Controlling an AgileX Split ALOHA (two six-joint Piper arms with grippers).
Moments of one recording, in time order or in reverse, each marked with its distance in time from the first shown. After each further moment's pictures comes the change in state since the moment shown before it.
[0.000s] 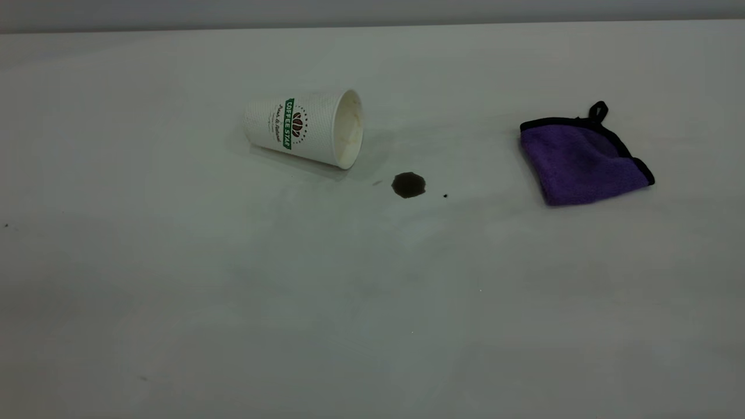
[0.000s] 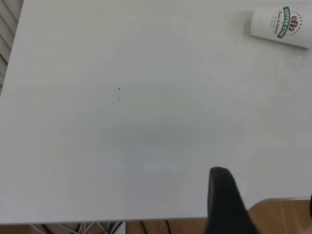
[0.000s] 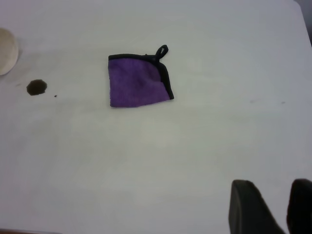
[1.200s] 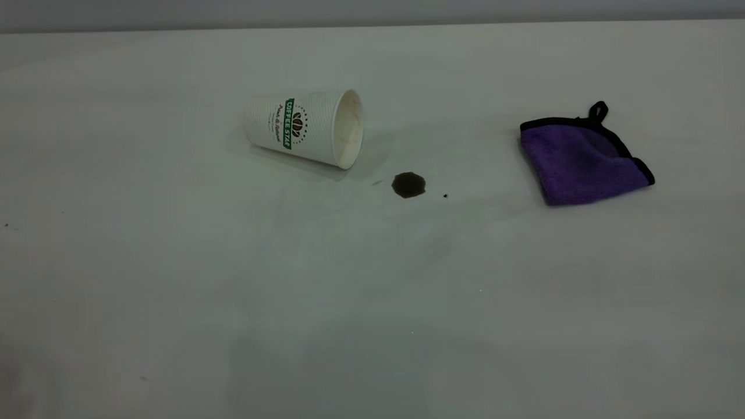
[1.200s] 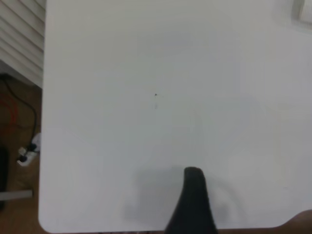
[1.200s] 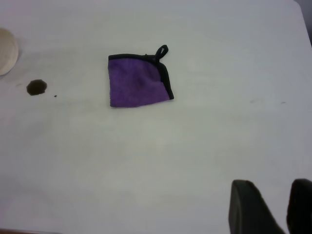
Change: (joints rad) left arm -0.002 0.867 -0.356 0.105 -0.210 0.023; right arm 0.000 0.000 0.000 0.000 0.000 0.000
